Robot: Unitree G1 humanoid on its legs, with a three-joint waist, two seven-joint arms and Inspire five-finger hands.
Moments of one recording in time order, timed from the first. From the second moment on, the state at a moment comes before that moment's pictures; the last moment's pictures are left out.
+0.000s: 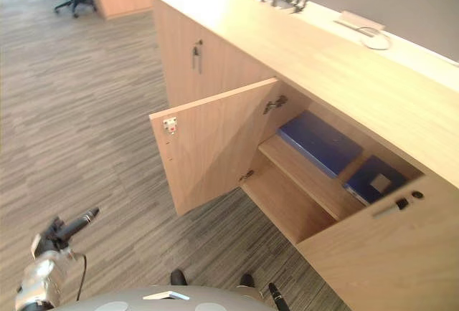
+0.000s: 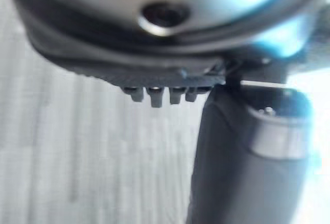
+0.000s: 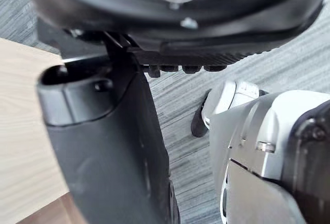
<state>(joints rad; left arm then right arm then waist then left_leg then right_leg) 0.06 0.29 0.50 0.55 -0.15 0.07 0.06 0.21 0.06 -0.82 1.11 0.51 0.06 -0.01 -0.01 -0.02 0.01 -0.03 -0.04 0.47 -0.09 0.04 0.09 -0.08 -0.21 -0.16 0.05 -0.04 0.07</state>
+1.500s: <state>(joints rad) -0.37 0.40 -0.67 0.49 0.83 -0.16 0.04 0.26 0.05 -1.09 1.17 -0.11 0.10 0.10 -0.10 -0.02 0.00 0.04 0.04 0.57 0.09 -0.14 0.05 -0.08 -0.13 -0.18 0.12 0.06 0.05</state>
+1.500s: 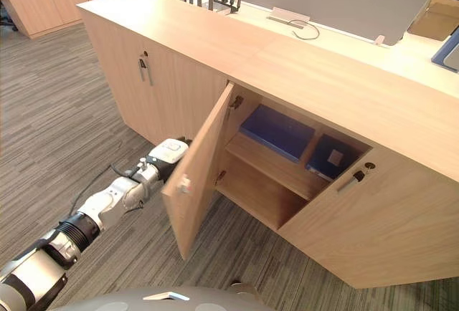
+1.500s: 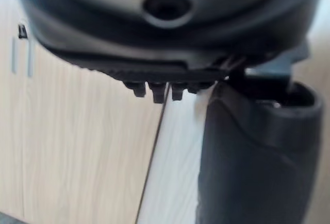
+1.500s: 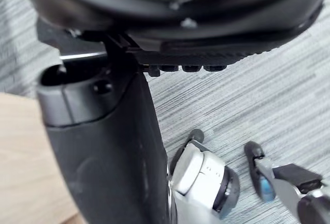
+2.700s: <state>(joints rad) 0.05 0.12 0.07 1.09 -0.05 -0.01 0.11 0.22 -0.10 -0.31 1.21 -0.15 0.08 0.04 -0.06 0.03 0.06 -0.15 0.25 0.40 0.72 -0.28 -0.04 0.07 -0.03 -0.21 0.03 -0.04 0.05</state>
